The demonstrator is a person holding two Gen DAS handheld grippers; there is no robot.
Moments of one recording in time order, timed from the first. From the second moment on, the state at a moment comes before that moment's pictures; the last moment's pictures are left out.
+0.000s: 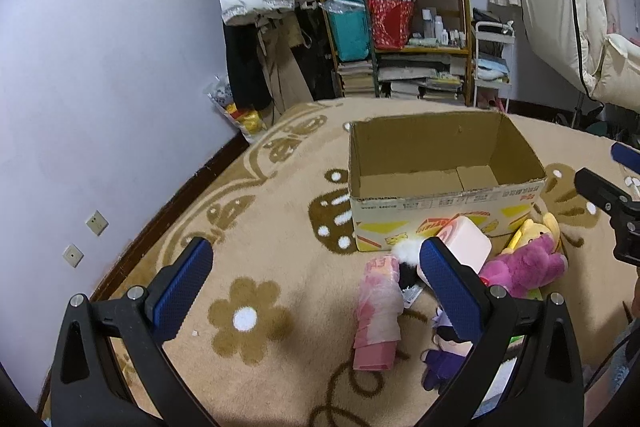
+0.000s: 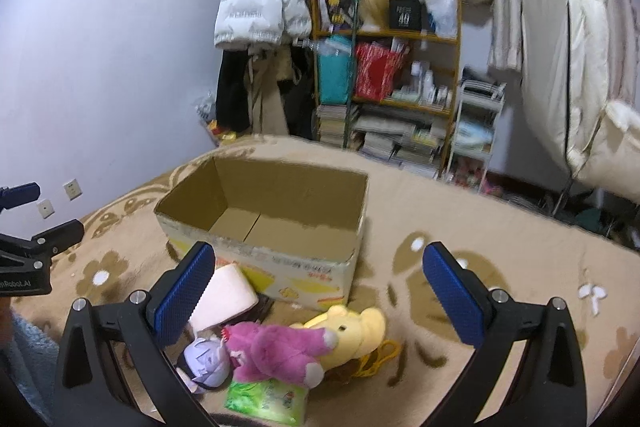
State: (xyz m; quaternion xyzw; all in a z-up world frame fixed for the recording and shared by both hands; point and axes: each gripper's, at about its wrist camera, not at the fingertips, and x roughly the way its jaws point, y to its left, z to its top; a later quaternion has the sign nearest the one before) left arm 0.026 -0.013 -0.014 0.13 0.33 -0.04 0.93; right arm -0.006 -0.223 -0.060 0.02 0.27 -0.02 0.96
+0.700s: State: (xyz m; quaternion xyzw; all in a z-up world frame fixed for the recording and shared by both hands) left arm 0.088 -0.029 -0.076 0.10 0.49 -0.07 0.86; right arm 0.029 -0.220 -0.104 0.07 0.40 0.01 0.92
